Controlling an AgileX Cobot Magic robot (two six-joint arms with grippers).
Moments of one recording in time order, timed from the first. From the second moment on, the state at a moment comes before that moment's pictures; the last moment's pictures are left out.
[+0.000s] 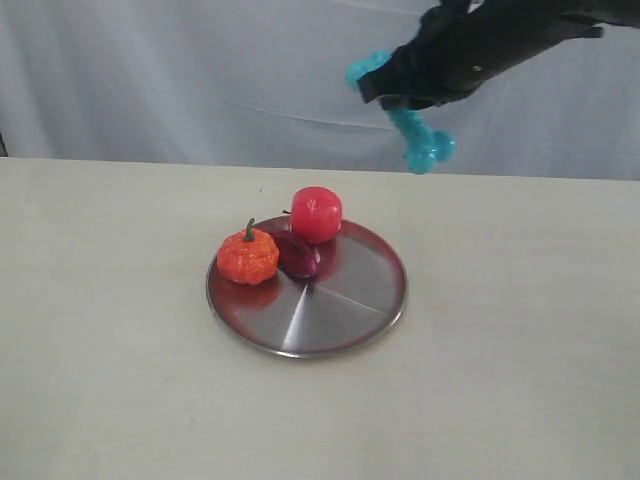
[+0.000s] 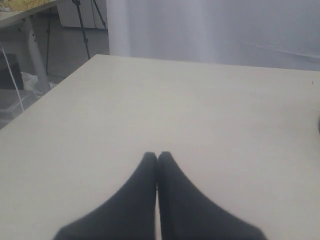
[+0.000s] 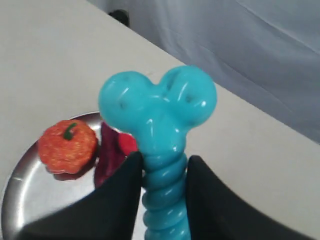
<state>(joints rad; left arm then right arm) 0.22 0.00 0.00 -0.01 0.35 0.02 -0.06 1.77 -1.58 0.23 0.62 -0.36</state>
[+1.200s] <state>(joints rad) 0.22 0.00 0.00 -0.01 0.35 0.02 -0.25 2.20 -1.58 0.13 0.74 -0.11</state>
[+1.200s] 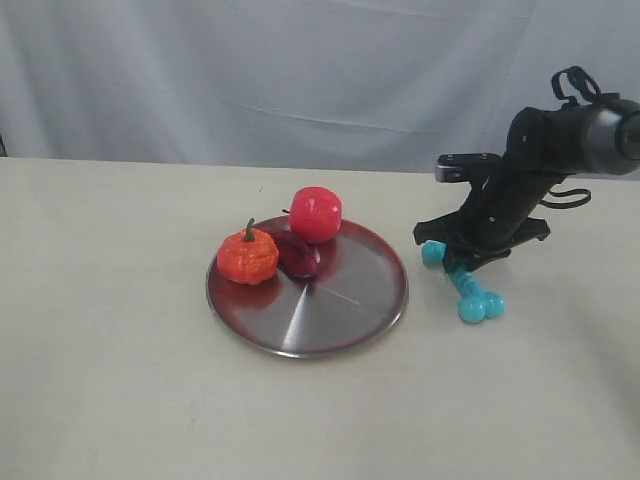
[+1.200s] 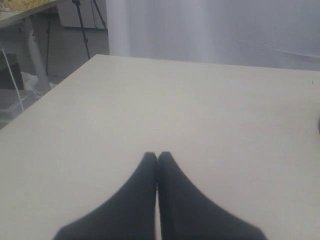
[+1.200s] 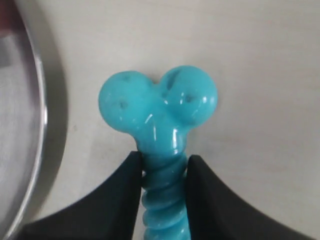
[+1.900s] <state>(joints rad) 0.22 0.00 0.00 -0.01 0.35 0.02 -0.25 2.00 -1.58 0.13 0.77 -0.10</state>
